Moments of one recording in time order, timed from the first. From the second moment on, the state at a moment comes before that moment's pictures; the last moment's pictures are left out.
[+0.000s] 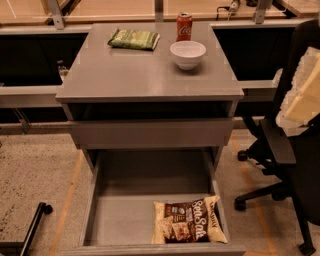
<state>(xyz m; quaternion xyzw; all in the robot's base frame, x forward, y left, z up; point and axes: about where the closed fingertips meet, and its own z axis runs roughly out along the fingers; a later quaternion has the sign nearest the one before) 0.407 -0.172 1.082 -0.61 0.73 -0.12 0.27</state>
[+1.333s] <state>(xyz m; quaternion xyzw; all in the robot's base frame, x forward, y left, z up) 0.400 -0.164 1.066 -0.59 0.73 -0.12 0.33</state>
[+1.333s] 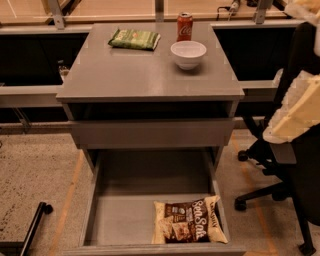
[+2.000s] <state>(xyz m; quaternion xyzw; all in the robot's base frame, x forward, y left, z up) 0.398 -0.144 1.056 -0.60 0.72 -0.10 0.33</state>
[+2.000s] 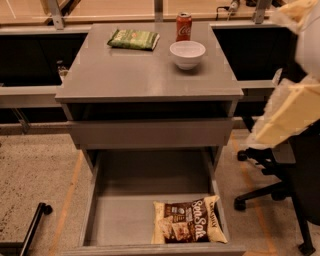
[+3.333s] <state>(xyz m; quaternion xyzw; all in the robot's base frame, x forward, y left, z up) 0.407 -0.122 0.969 -0.61 0.73 -0.04 0.30</state>
